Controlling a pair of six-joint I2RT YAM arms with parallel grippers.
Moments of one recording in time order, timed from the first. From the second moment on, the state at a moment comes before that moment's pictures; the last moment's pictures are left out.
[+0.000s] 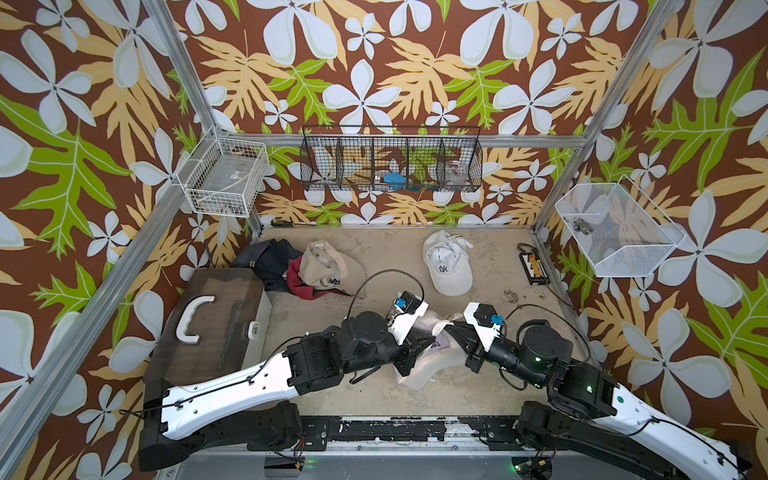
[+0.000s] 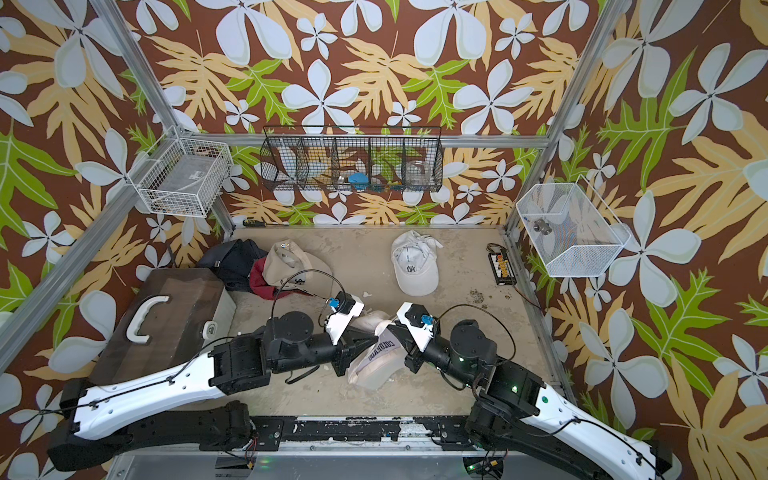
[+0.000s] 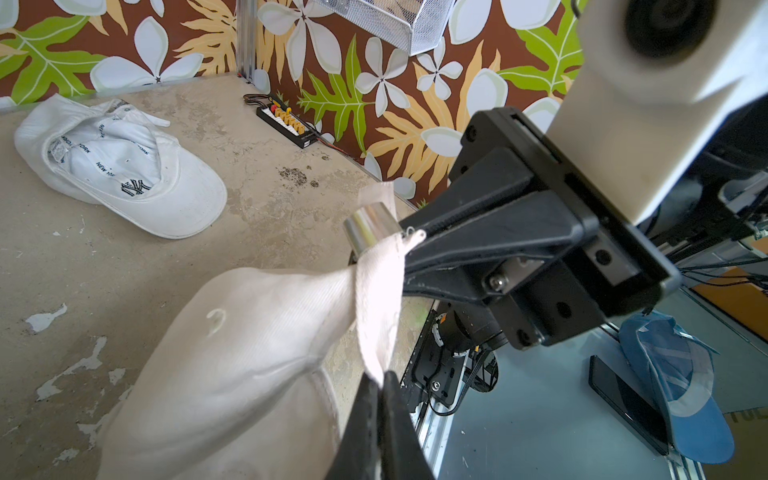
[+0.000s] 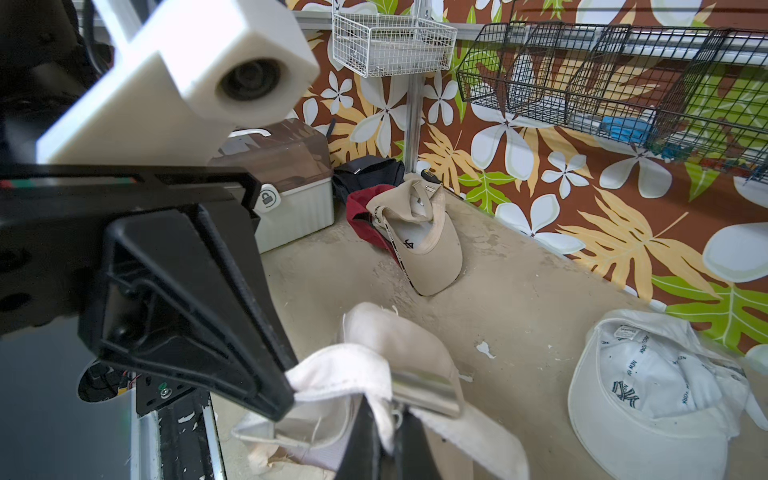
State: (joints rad) left arm -1.19 1.03 0.99 -0.28 0.00 -0.42; right arm 1.00 0.62 0.75 -0.31 0.07 0.00
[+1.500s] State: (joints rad) left arm -1.19 0.99 0.94 -0.27 0.00 -0.43; right arm 1.00 0.55 0.76 -0.37 0.20 0.00
